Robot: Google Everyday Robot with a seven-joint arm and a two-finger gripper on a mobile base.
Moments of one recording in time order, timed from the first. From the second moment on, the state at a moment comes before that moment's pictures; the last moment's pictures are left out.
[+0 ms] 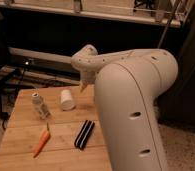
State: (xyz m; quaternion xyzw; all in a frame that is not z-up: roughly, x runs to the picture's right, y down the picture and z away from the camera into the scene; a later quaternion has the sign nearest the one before) arm -0.030 -0.014 0.857 -0.18 -0.17 -0.77 0.58
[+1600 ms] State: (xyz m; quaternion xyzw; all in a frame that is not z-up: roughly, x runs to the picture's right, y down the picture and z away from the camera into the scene) arm -0.030 -0.013 0.858 -0.19 -0.17 -0.77 0.58
